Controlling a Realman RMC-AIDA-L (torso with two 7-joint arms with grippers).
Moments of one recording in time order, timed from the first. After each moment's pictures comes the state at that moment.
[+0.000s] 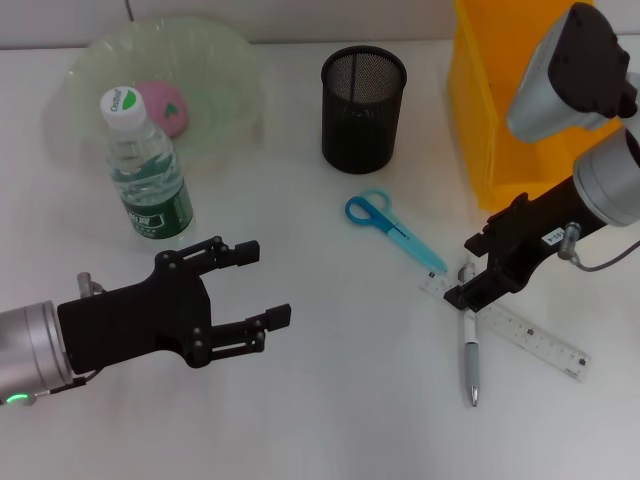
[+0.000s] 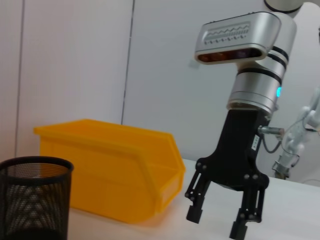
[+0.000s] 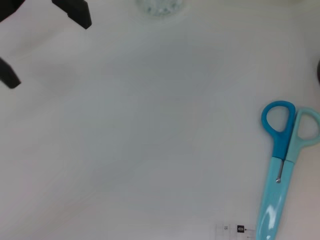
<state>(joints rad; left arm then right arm) -0.24 -2.07 1.19 0.62 1.48 1.52 -1.02 0.61 2.08 -1.32 -1.25 -2.48 -1.59 2.21</state>
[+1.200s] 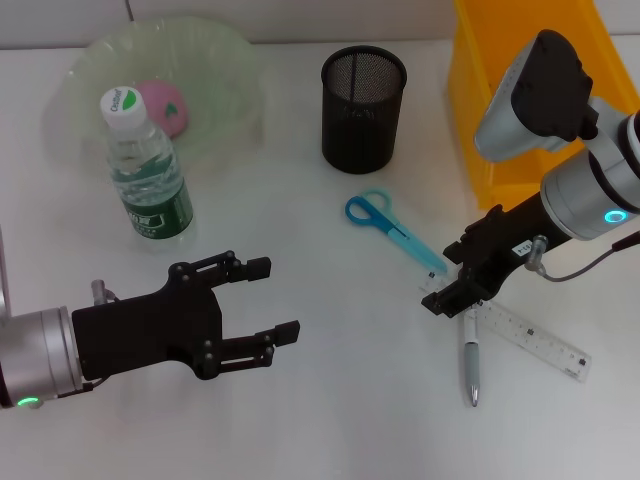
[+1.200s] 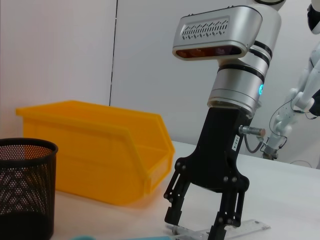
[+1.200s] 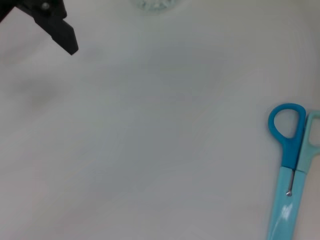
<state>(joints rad) -0.26 -2.07 1.20 0.61 1.53 1.50 -1.02 0.62 2.09 -1.39 -1.13 -2.45 -1.44 2.21</state>
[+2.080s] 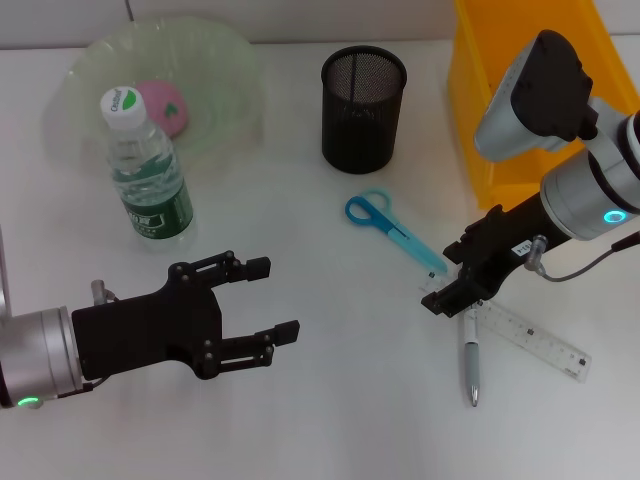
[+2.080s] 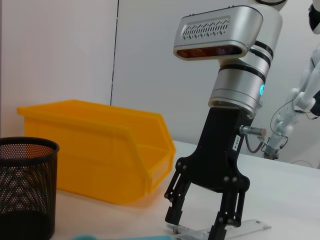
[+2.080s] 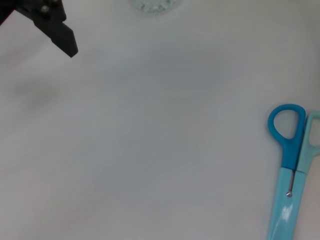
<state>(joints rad) -0.26 -2.07 1.20 0.61 1.53 1.49 -1.02 0.62 2.09 -1.39 -1.13 -2.45 -1.44 2.22</state>
